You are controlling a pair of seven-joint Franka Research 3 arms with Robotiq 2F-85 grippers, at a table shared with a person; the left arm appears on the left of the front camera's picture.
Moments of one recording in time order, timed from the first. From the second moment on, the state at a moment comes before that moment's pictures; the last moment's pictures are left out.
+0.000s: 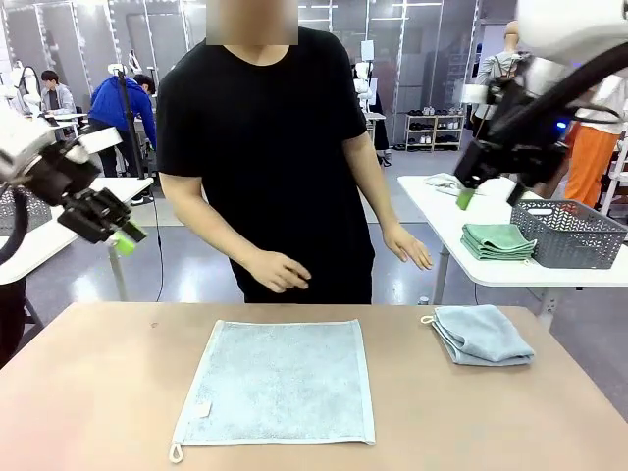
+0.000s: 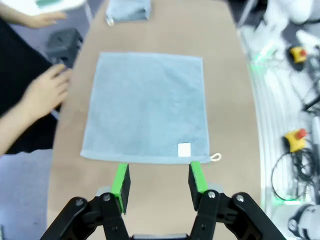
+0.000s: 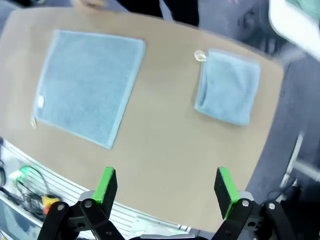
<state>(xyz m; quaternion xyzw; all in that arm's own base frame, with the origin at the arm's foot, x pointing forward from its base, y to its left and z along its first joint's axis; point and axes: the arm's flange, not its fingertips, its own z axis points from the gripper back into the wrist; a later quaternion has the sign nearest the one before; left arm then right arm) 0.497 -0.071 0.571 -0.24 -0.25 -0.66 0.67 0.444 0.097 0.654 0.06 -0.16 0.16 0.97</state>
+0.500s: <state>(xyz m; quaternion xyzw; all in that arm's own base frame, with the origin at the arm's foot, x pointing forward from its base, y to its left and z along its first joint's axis) 0.469 -0.208 0.581 -0.09 -0.11 -0.69 0.71 0.454 0.242 0.618 0.03 -0.12 0.47 0.88</state>
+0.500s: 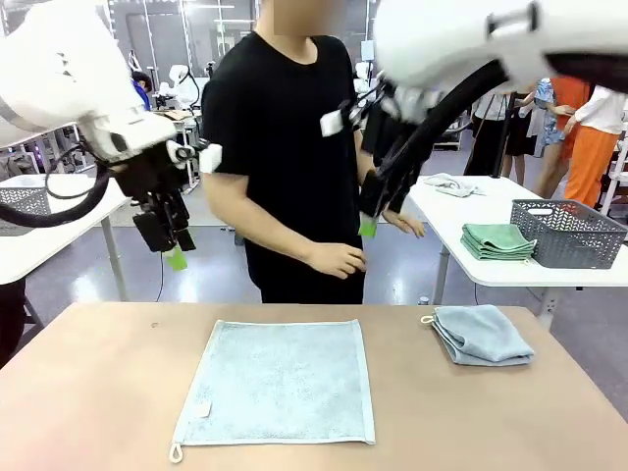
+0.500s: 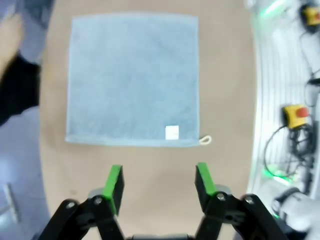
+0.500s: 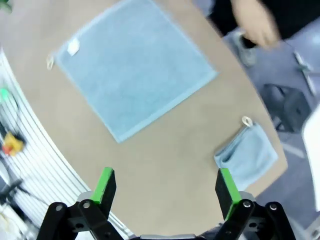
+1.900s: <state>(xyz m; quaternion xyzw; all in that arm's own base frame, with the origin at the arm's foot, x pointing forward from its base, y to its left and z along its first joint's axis) 0.333 -0.209 0.456 0.01 -0.05 -0.73 0.69 0.362 0.282 0.453 0.01 0.01 0.66 0.75</state>
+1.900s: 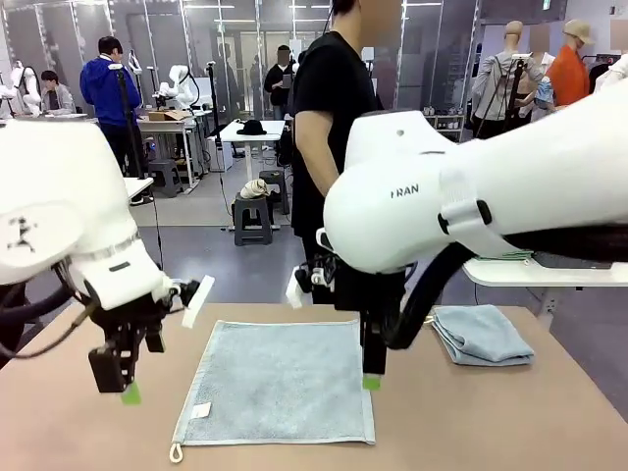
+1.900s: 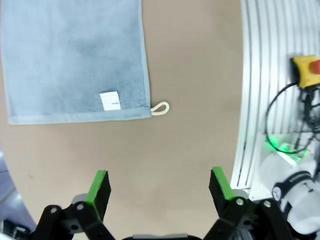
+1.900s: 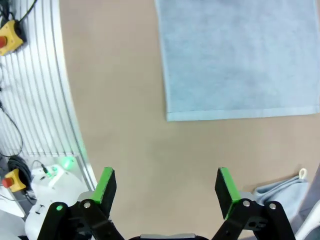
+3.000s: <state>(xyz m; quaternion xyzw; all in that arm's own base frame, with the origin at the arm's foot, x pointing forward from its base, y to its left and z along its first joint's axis) 0.334 -0.213 0.385 0.01 -0.04 -0.74 0.67 0.326 0.275 0.405 0.03 0.01 0.68 0.74</state>
